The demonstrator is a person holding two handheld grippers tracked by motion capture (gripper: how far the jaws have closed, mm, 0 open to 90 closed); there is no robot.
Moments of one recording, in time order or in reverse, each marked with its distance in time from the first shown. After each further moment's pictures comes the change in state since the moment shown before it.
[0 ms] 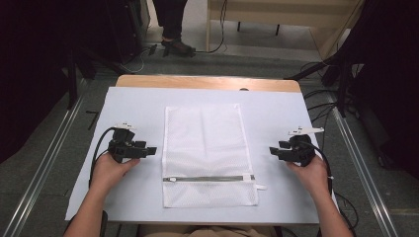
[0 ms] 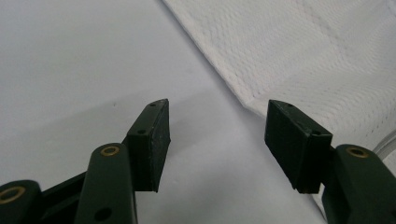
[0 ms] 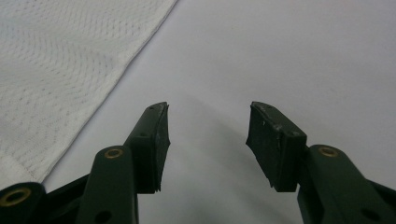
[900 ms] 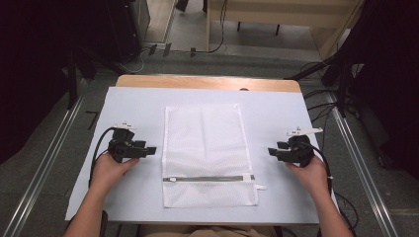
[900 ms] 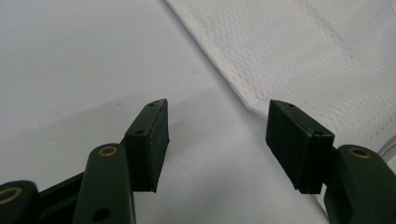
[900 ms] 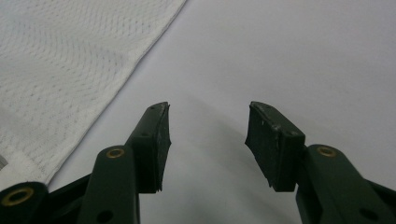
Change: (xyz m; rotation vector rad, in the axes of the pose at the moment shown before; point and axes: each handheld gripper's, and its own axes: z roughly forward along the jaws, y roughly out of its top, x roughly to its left) left arm 0.002 0.000 0.000 -0.007 0.006 -0.003; right arm 0.002 0.000 0.001 0.005 0.027 -0.012
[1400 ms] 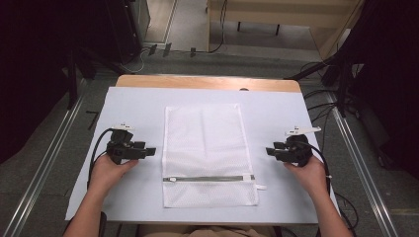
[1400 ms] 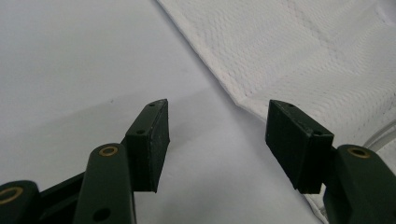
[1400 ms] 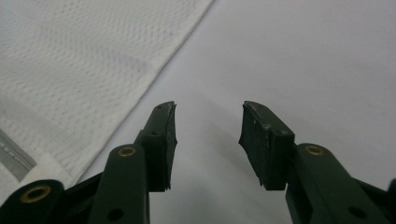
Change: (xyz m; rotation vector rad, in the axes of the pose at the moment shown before) left arm -0.004 -0.004 -0.008 -0.020 -0.014 -0.008; right arm 0.009 0.006 -0.001 -0.003 0.041 -0.016
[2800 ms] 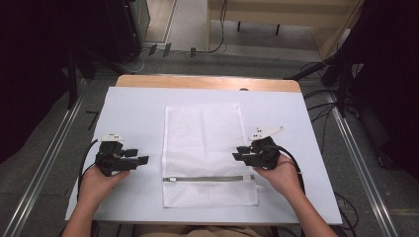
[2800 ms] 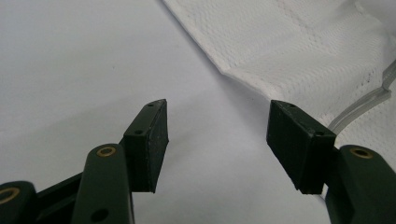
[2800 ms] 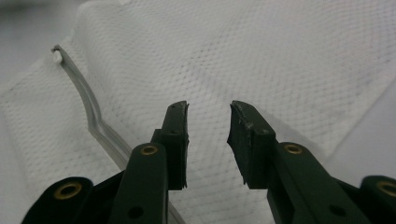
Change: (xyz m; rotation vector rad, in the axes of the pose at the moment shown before) left arm -0.007 -0.027 -0.026 -0.051 0.005 0.015; right arm 0.094 0.038 0.021 0.000 0.202 -0.202
